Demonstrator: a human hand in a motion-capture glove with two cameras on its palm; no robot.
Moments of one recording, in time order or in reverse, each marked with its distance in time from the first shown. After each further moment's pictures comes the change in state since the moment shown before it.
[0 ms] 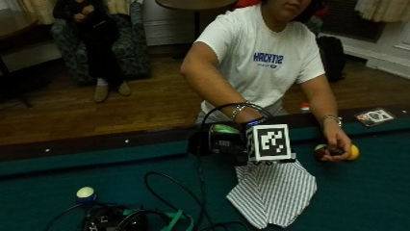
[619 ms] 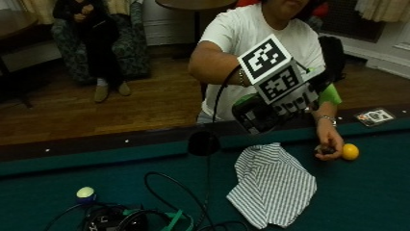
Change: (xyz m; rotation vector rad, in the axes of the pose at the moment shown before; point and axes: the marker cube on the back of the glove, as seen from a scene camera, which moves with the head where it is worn) arm -0.033 0.098 -0.169 0.386 -0.528 -0.343
